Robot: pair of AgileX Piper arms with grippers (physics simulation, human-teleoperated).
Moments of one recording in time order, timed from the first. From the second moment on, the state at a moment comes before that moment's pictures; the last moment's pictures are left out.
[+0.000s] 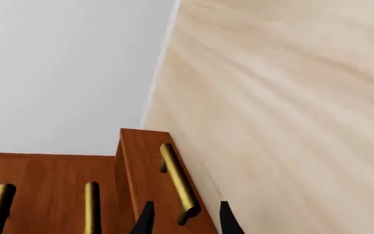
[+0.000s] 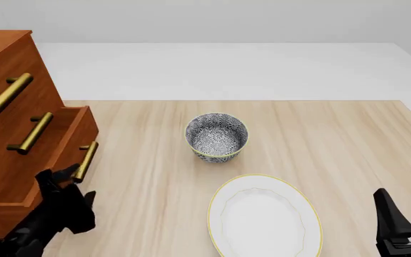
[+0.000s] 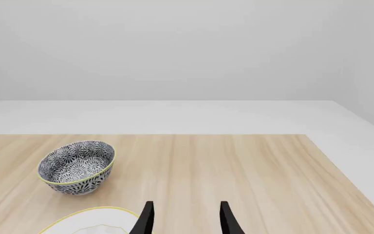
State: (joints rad) left arm -0.07 1.59 -0.10 -1.06 1.22; right arm 0.00 0.01 0.00 0.00 0.00
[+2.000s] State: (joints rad) left arm 0.09 0.76 -0.50 0.21 0.10; right arm 0.00 0.01 0.00 0.00 0.00
